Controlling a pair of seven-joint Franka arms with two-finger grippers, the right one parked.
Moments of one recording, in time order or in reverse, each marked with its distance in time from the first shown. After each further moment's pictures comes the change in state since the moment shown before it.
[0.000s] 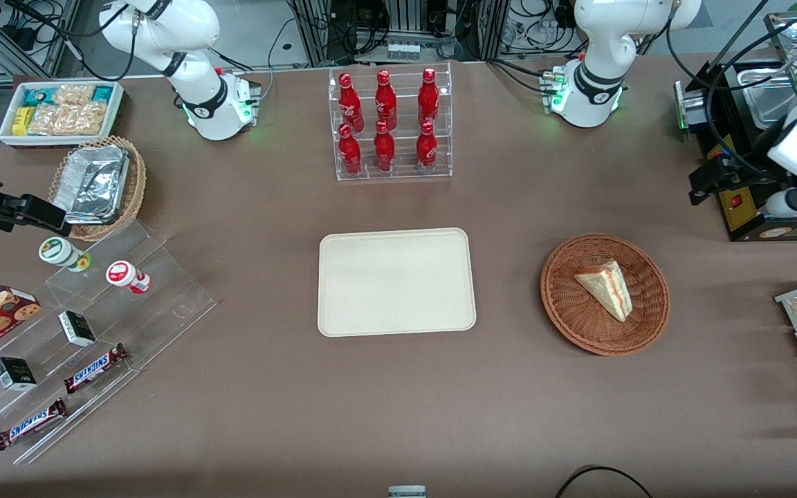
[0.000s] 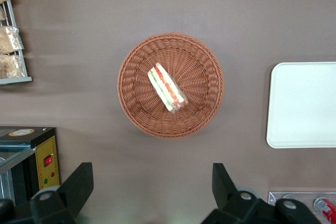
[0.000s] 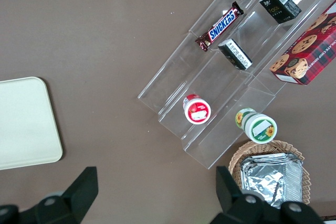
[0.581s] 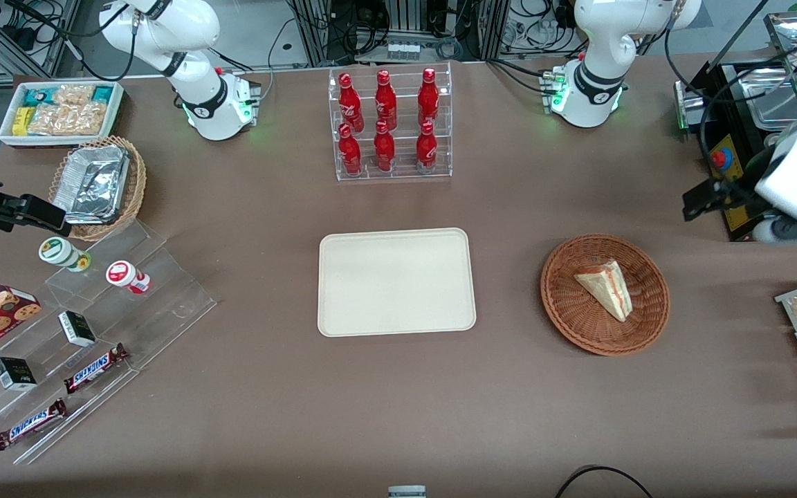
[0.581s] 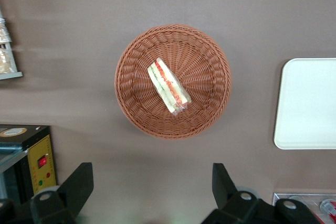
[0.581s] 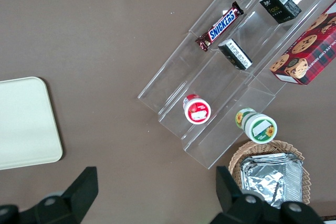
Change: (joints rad) arm -0.001 0.087 0.003 -0.034 0.000 0.049 -0.005
